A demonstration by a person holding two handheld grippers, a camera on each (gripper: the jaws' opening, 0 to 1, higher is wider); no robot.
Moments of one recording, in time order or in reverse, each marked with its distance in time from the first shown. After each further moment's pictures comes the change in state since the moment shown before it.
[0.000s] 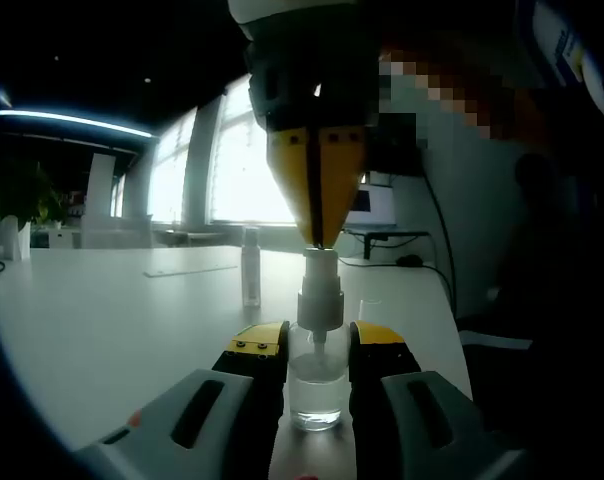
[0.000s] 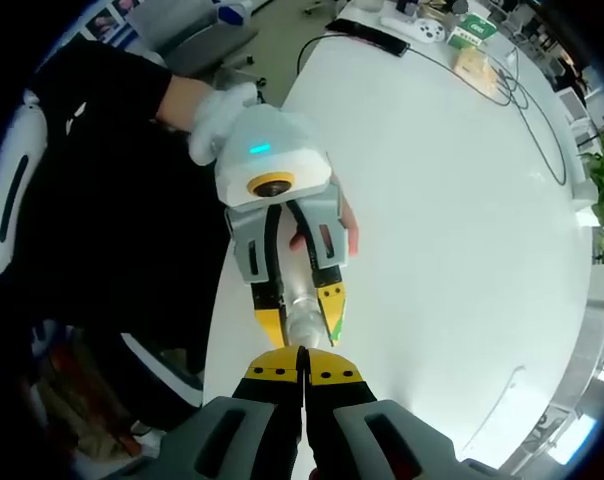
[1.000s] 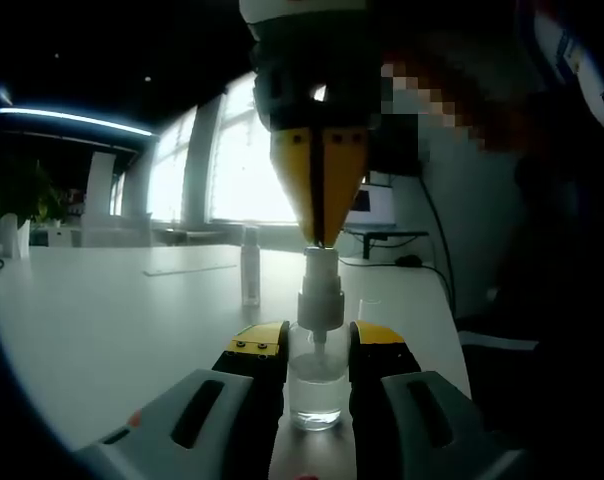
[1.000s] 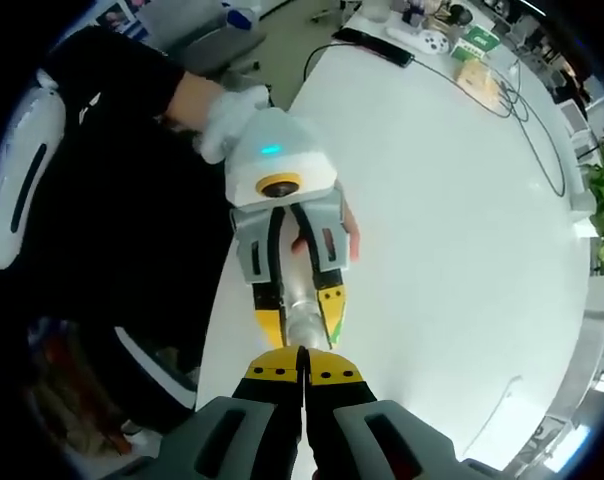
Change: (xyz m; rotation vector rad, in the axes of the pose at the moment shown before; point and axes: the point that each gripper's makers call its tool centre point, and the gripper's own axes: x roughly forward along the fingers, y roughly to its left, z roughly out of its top) left arm 0.000 -0.003 0.001 -0.010 0.003 -0.006; right arm -0.001 -0.001 0.000 -0.040 -0.055 0.003
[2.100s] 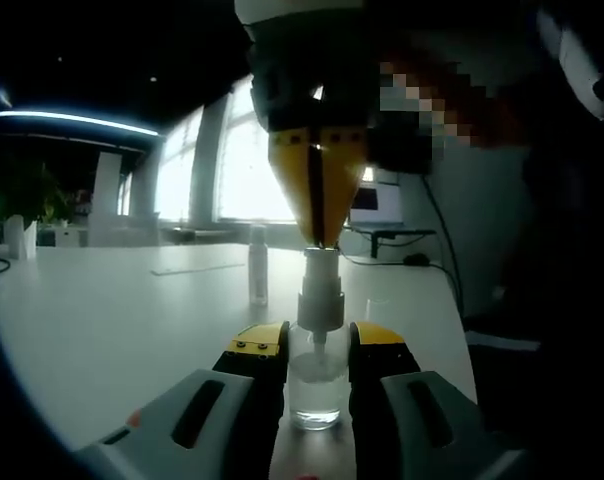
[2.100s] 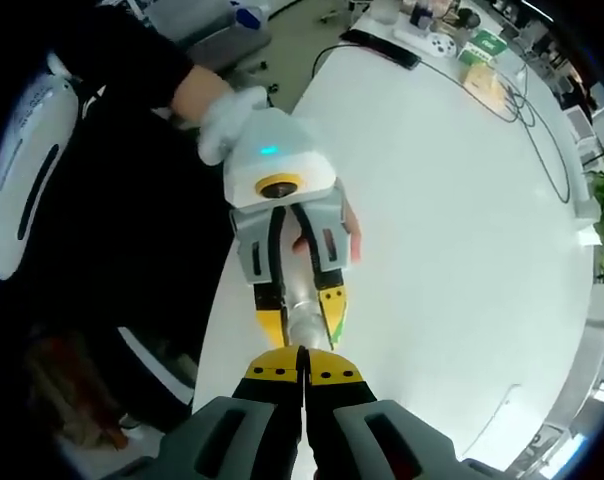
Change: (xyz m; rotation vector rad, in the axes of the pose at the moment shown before) left arm 0.001 0.004 -0.001 0.007 0.008 0.039; right arm 0.001 -0.003 0.001 -0.026 -0.011 0.029
